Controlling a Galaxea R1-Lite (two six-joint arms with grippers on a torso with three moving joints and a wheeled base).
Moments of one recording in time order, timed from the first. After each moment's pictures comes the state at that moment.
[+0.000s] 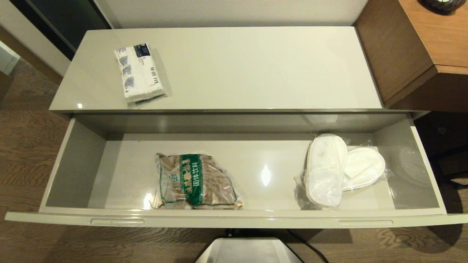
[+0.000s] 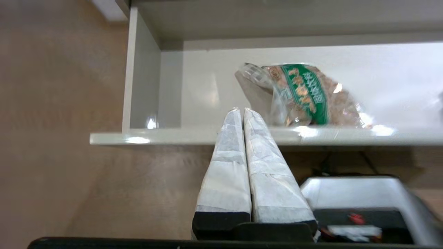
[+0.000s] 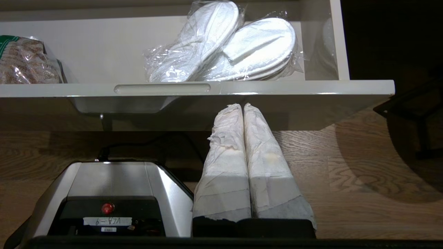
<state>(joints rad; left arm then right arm) 0.00 0.33 -0.51 0.22 0.00 0.07 0.01 0.00 0.00 0.00 0.00 0.02</state>
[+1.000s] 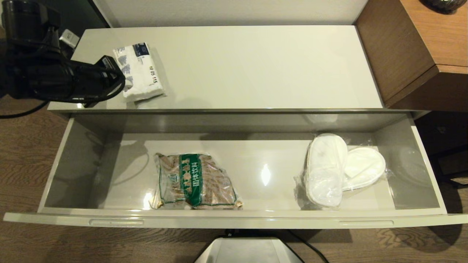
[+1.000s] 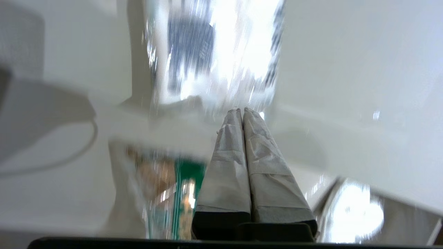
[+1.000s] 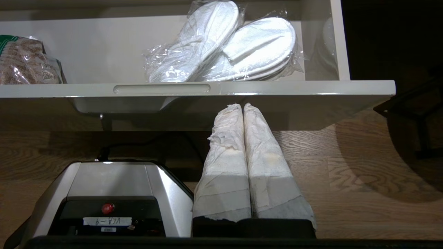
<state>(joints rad) -0.06 1.69 -1.59 0.16 -0.13 -0.55 0.01 0.00 0.00 0.00 0.00 0.02</state>
